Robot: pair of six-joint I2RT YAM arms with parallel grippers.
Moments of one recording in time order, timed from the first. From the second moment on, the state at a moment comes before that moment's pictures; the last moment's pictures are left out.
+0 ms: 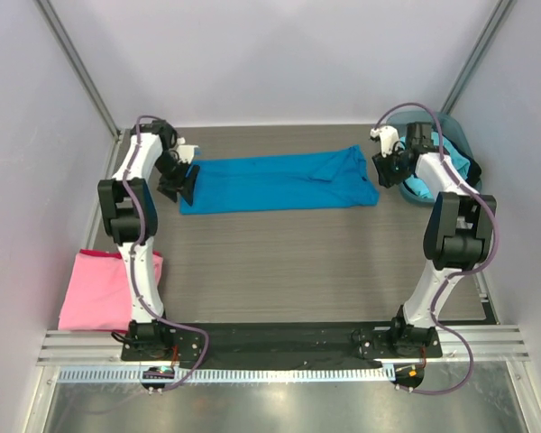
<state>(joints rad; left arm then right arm) 0.02 2.27 2.04 -1.28 0.27 0.35 -0.09 1.88 1.47 -0.54 -0.26 -0.60</state>
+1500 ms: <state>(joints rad) 0.04 2.29 1.84 -1.25 0.26 0.34 -0.09 2.07 1.50 -0.72 -0.44 -0.61</state>
